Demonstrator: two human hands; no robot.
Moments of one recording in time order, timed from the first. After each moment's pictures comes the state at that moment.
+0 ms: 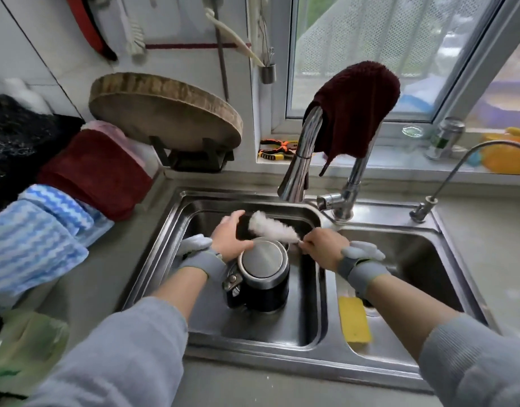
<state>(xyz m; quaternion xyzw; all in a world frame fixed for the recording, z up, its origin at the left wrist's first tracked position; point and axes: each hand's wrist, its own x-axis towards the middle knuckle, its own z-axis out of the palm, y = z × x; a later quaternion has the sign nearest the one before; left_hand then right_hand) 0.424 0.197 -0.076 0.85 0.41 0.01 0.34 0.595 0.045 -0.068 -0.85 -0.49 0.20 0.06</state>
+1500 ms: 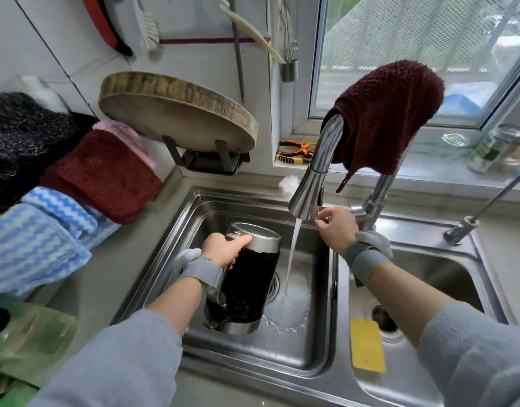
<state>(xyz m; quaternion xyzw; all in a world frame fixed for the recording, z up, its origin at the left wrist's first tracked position) 0.423 0.220 -0.105 0.62 0.59 0.11 0.51 0.643 0.104 -0.077 -0.85 -0.36 0.21 0.31</state>
